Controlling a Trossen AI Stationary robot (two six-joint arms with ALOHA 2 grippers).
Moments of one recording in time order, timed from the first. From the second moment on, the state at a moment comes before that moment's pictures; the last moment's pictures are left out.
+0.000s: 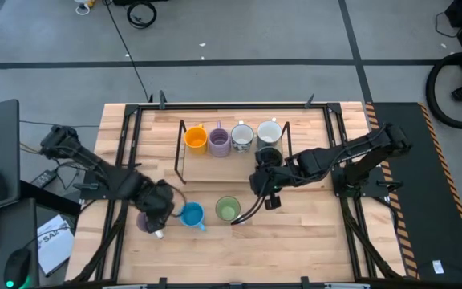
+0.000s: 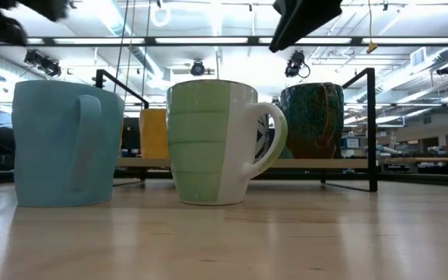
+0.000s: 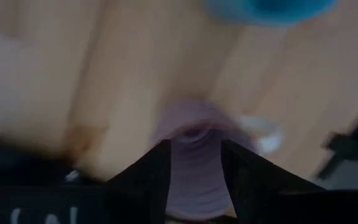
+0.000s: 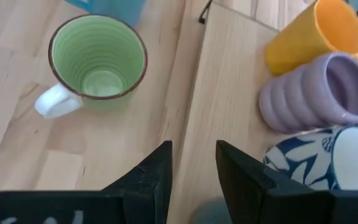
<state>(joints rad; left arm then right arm) -0.54 1.31 1.07 -1.21 0.05 -0.95 0.27 1.54 1.32 -0.74 0.32 -0.10</state>
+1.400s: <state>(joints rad) -1.00 1.09 0.72 -1.04 -0.26 -1.89 0.13 1.54 1.32 -0.53 0.05 -0.34</state>
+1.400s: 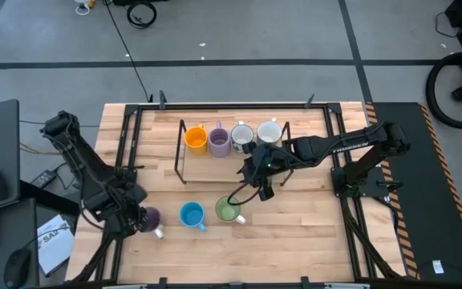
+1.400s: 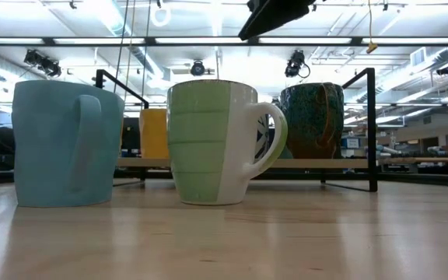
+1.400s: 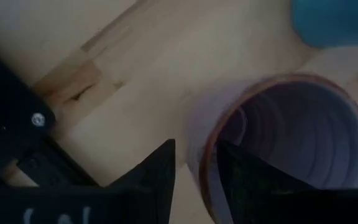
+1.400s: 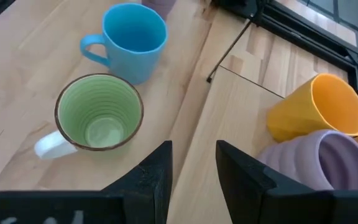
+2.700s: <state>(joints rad) -0.48 1.07 1.14 -1.34 -0.15 -0.80 0.13 1.54 1.32 -0.53 0.06 -0.18</state>
